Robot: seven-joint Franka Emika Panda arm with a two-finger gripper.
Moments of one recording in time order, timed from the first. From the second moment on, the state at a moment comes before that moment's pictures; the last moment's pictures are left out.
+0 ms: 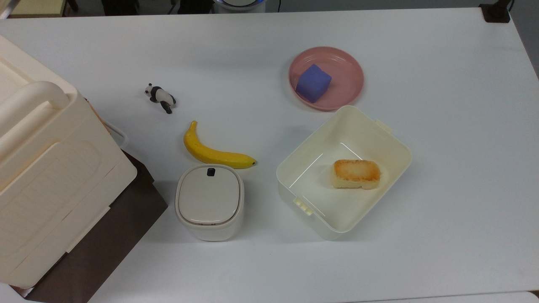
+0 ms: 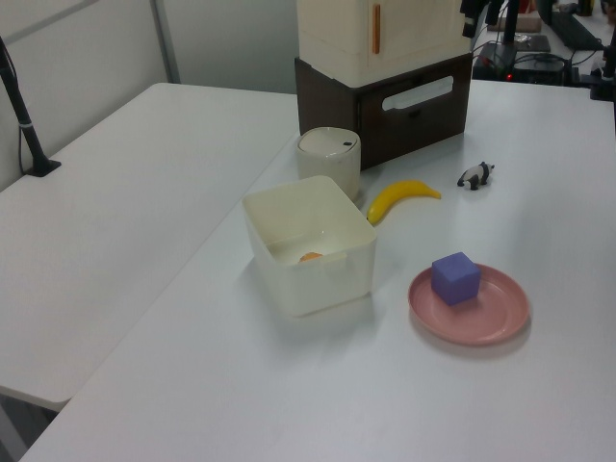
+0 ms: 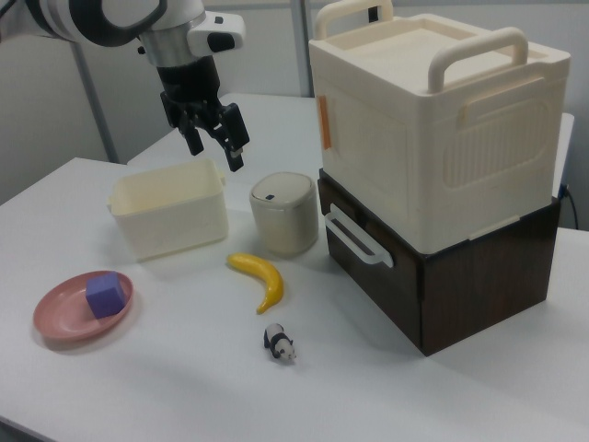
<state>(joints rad) -0.08 -0.07 -0.11 -1.62 0.00 1.68 0.04</state>
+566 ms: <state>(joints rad) -0.08 -0.07 -0.11 -1.62 0.00 1.66 -0.05</state>
